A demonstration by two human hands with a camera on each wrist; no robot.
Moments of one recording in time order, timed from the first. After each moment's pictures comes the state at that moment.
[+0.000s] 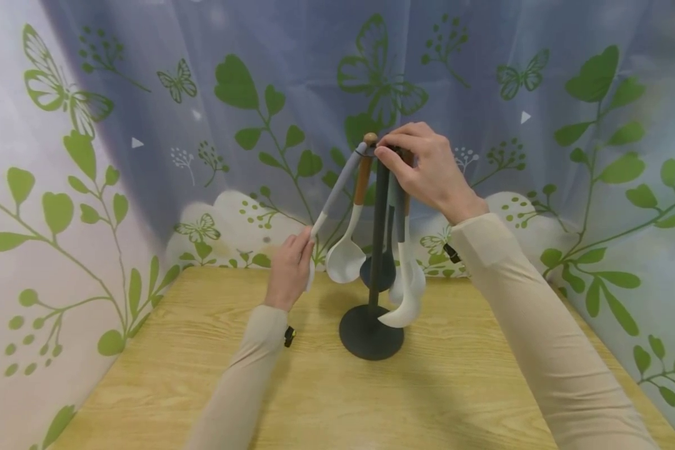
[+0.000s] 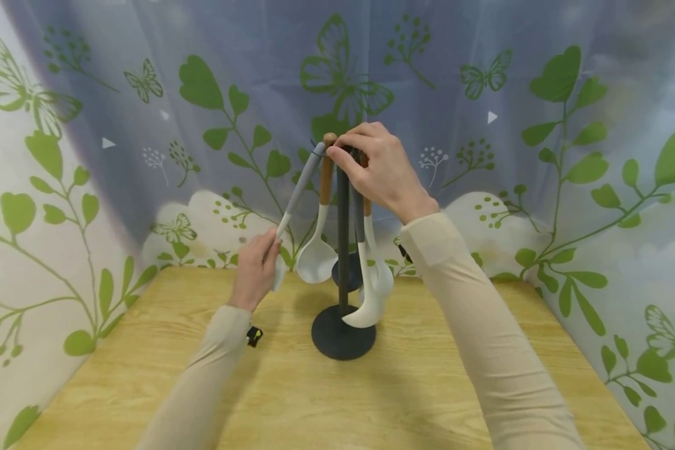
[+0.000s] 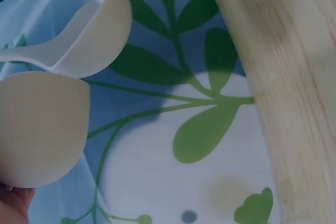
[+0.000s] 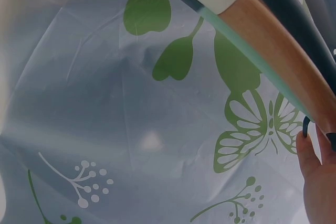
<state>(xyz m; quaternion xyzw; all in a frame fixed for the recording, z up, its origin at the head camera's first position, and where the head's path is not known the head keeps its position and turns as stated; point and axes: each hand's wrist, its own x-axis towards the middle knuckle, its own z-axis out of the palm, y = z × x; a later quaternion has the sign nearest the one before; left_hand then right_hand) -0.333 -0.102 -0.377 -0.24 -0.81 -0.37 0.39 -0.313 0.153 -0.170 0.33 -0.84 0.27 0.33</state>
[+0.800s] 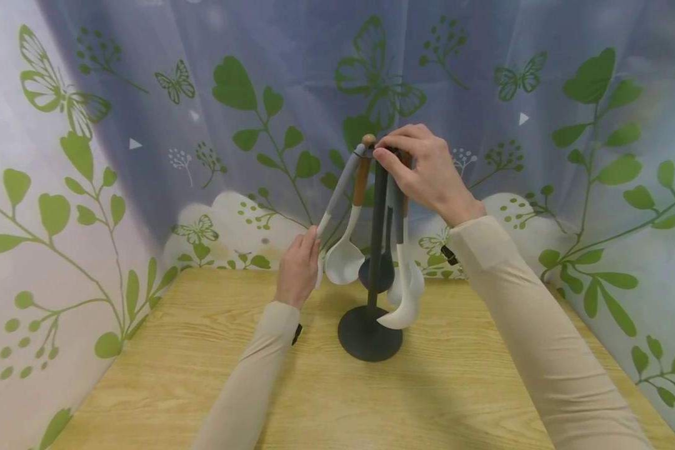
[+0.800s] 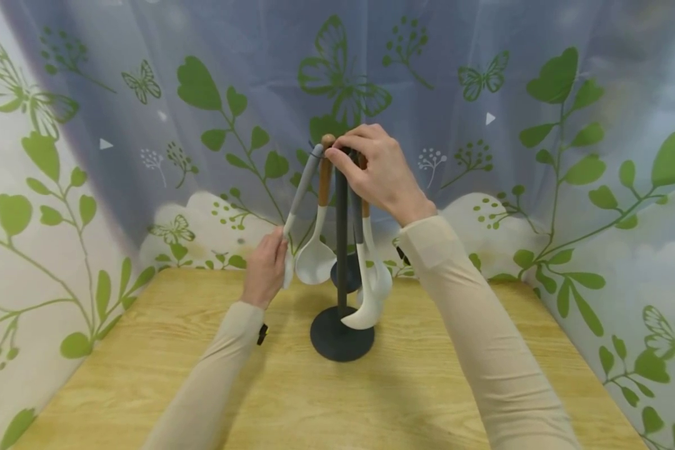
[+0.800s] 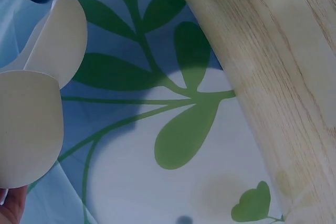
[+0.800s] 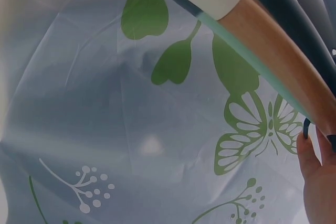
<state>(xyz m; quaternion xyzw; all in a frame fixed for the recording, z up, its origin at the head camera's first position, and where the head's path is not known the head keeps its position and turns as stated) -0.349 -0.083 -0.389 -0.24 -0.80 -0.28 0.48 -0.313 0.152 -0.171 0.33 -0.84 0.27 0.34</state>
